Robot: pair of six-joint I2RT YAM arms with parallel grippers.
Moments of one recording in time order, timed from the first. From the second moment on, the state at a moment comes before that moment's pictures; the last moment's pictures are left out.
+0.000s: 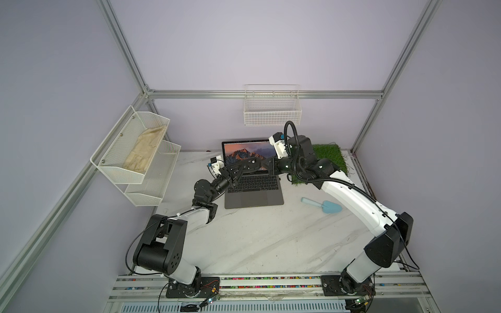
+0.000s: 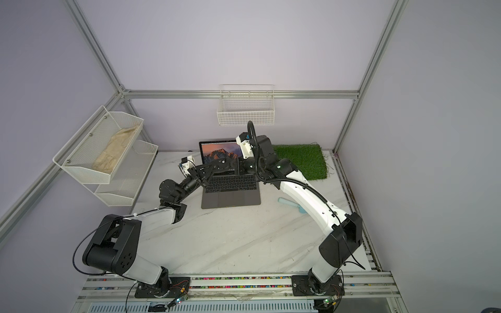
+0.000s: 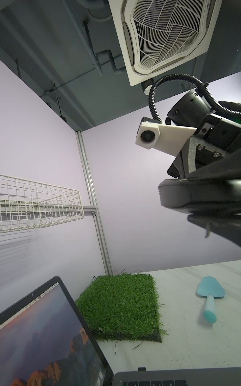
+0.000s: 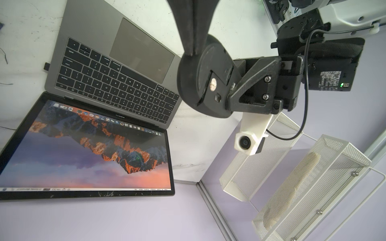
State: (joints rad) left arm -0.24 1.54 0.69 1.20 0.59 -1.62; right arm 0.62 1.65 1.68 -0.52 -0.28 0.37
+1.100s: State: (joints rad) left arm -0.24 1.54 0.69 1.19 0.59 -1.62; right arm 0.61 1.62 1.70 -0.53 -0.18 0.40
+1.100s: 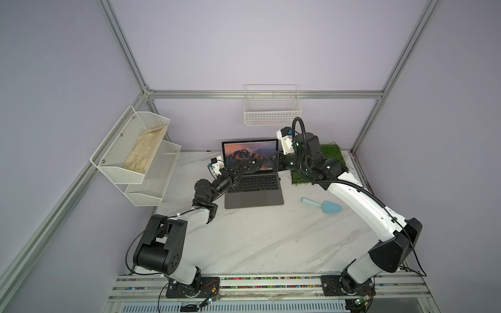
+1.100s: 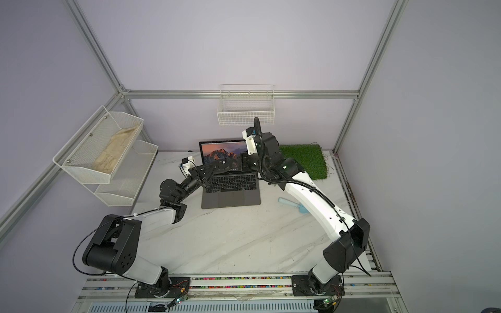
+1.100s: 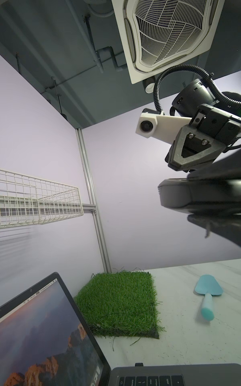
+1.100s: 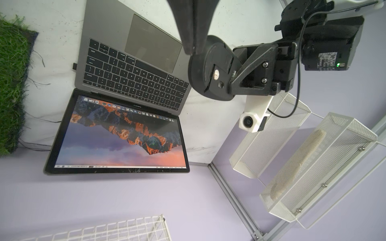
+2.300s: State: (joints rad) left arm -0.24 1.56 0.68 1.13 0.58 -1.59; right arm 0.67 1.66 1.60 -0.47 -0.18 0.43
